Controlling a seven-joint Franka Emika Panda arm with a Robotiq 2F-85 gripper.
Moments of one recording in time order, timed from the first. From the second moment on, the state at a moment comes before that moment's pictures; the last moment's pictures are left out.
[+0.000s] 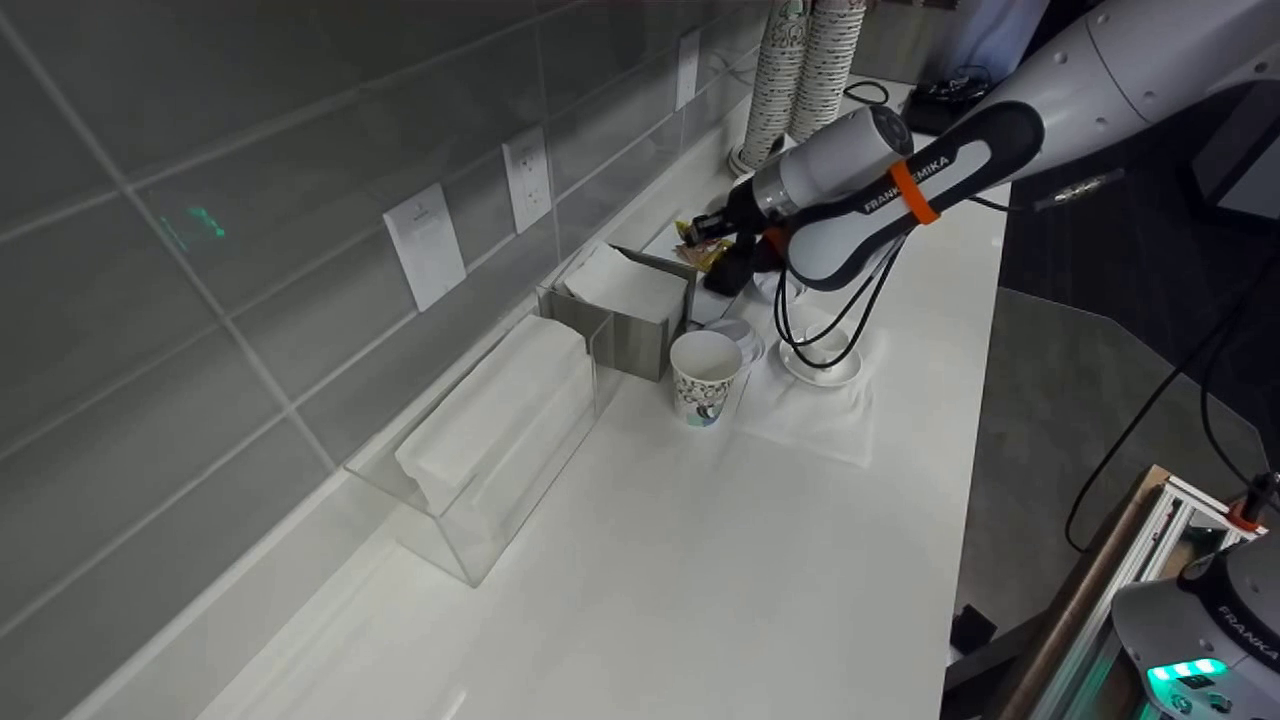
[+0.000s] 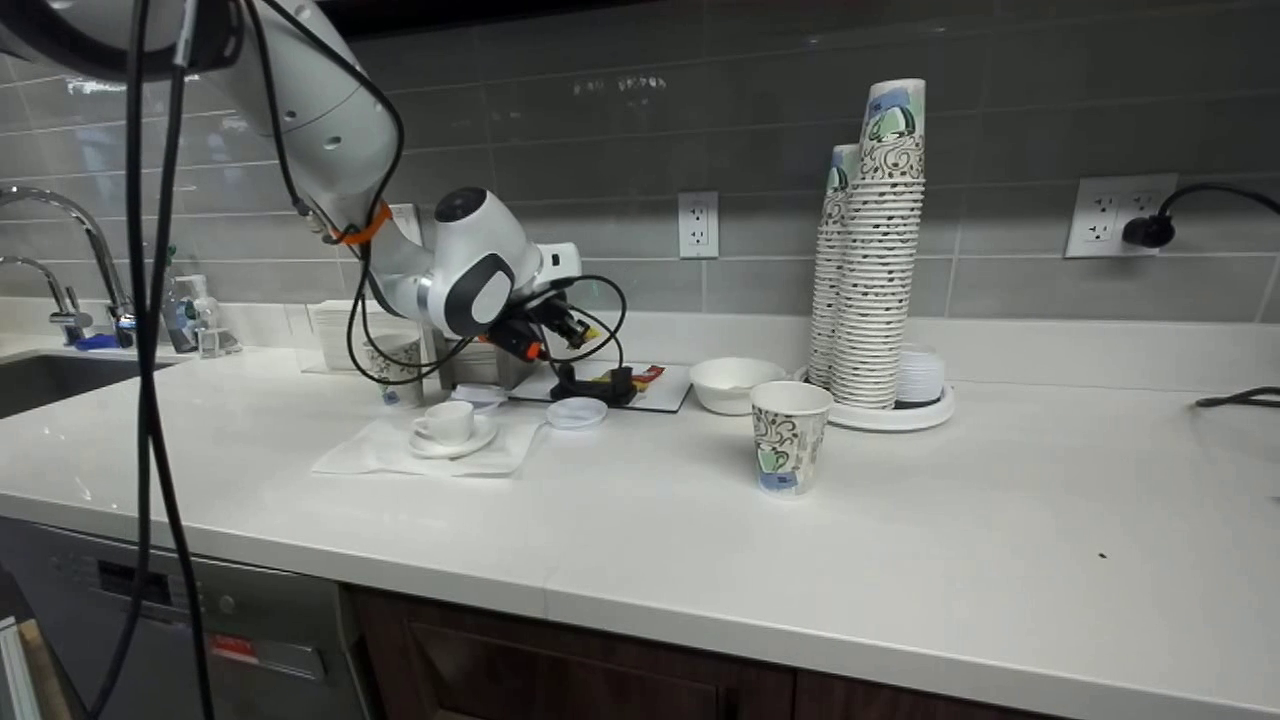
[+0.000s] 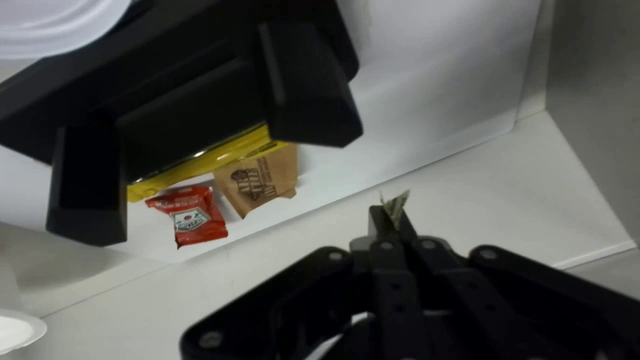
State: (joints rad) arm -0.30 0.60 0.36 -1.96 -0.11 3.30 0.15
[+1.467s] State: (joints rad) arm -0.64 0.40 0.69 -2.08 -0.10 2.99 0.08
